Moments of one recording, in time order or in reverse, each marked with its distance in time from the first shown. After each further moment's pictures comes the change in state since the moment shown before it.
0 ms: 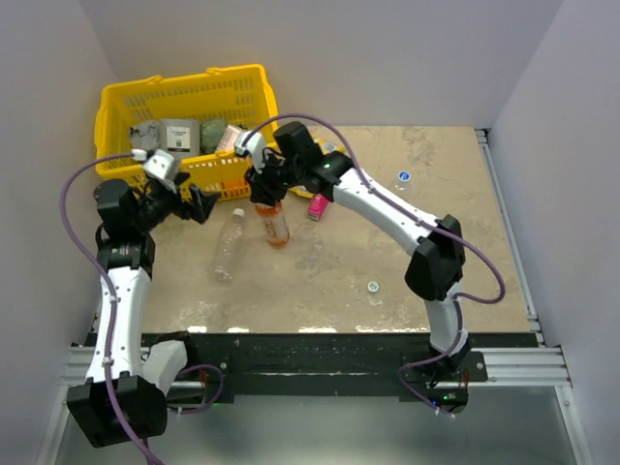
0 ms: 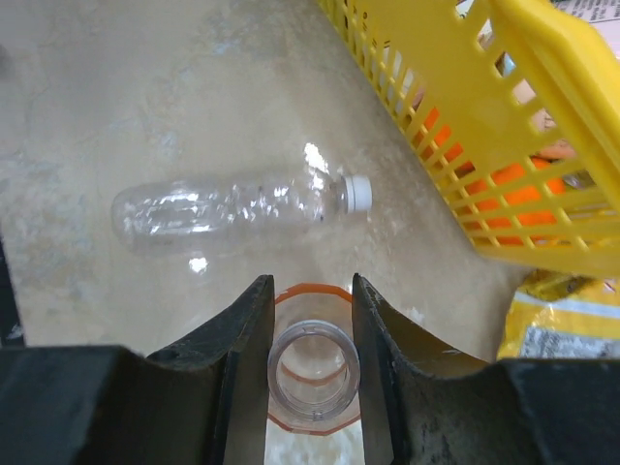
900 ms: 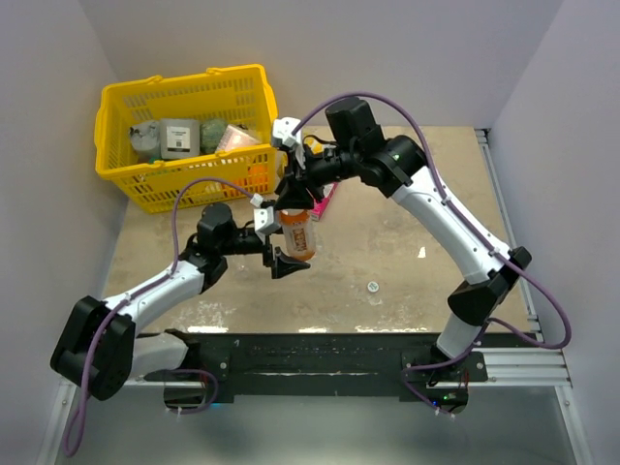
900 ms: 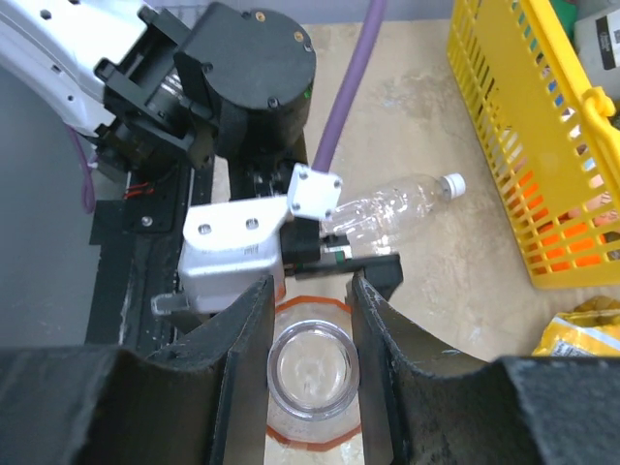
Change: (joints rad) left arm -0.678 0.261 -0.317 0.545 0.234 0.018; right arm -0.068 -0.349 0.019 -0.350 -0.403 -0.133
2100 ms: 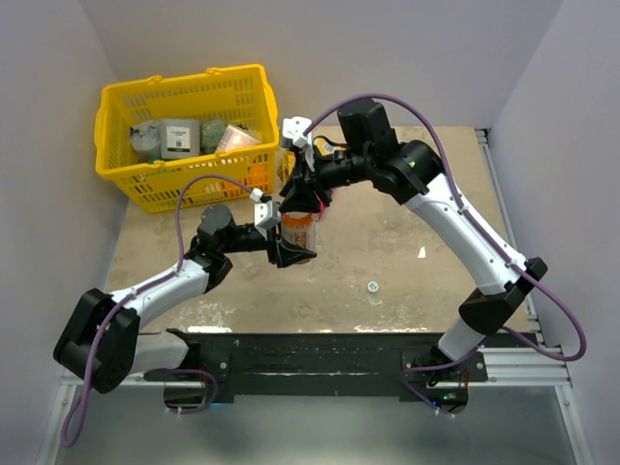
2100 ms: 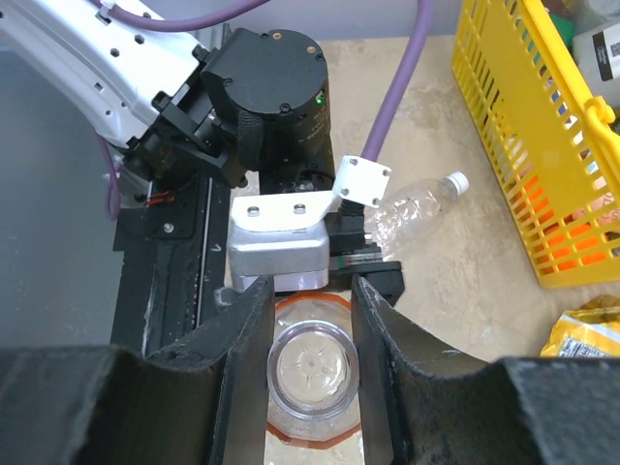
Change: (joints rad) left arm -0.057 0.047 0.002 0.233 -0.001 -0.187; right arm 0.012 -0.086 -0.041 0.003 0.000 0.047
